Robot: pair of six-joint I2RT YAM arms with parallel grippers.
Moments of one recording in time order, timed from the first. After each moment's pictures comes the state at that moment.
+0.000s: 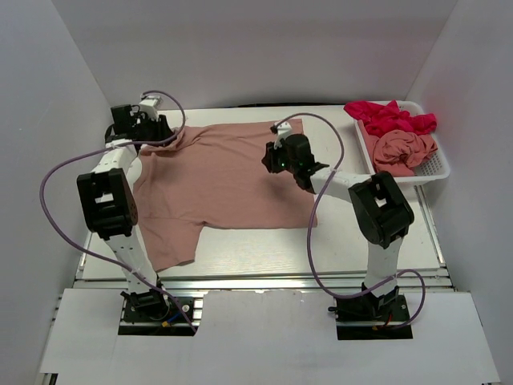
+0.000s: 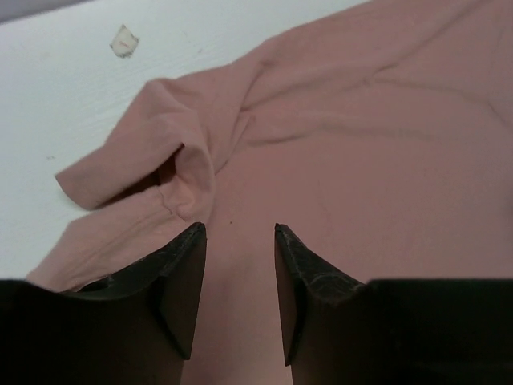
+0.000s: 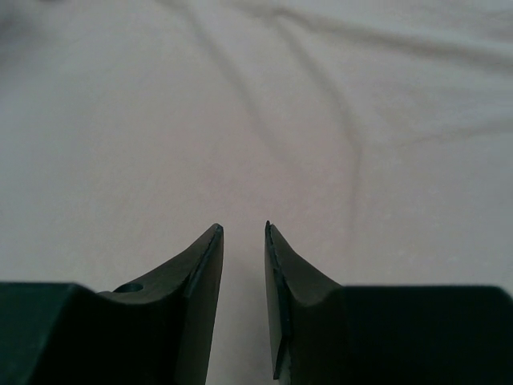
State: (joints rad) left arm 0.19 1.98 1.56 -0.15 0.64 0.20; right arm 0.58 1.92 1.17 0.37 -0.13 0.12
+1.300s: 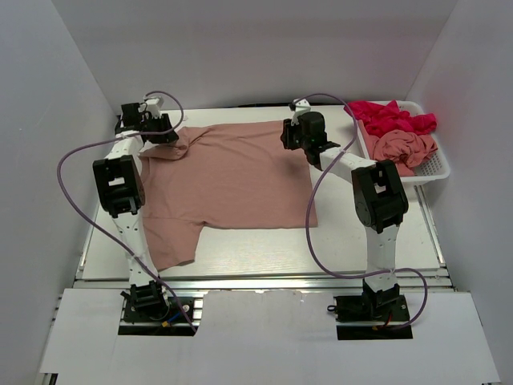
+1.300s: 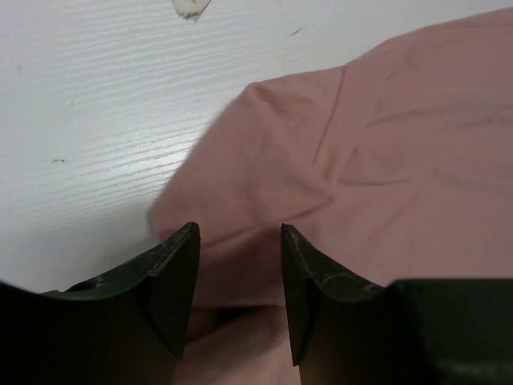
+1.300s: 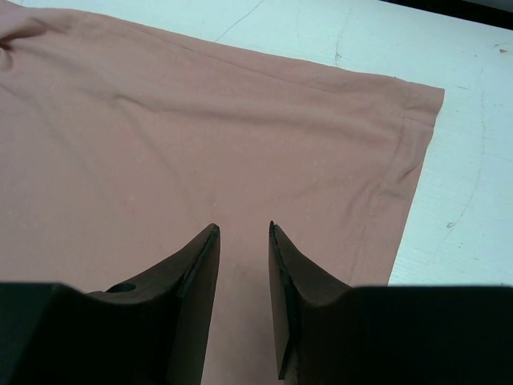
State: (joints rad) left arm 0.18 2.38 1.94 -0.26 0.53 0.09; right arm 0.41 2.09 1.48 0.23 -0.10 0.07
